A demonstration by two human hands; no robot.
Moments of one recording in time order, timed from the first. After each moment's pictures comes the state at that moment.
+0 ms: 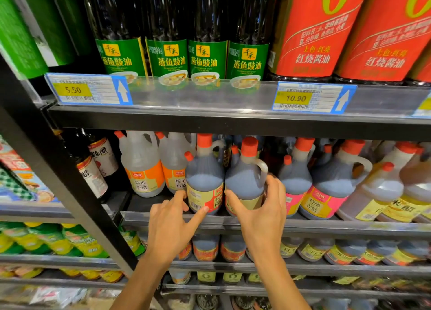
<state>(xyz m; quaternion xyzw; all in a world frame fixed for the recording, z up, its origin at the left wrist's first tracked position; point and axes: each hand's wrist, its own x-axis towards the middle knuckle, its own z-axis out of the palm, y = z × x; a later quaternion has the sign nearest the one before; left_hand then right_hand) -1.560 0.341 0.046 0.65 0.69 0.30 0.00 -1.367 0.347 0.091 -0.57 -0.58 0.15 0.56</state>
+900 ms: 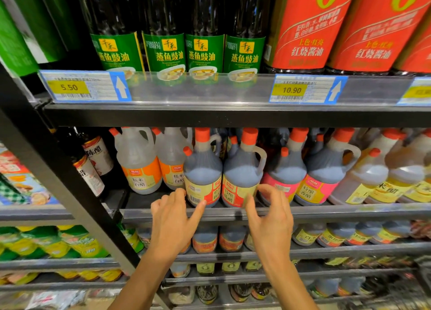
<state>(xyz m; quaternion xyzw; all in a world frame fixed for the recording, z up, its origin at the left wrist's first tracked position) -1.558 0.337 0.045 0.66 0.70 0.27 -0.01 -1.350 0.324 0.070 -0.59 -0.61 0.04 0.52</state>
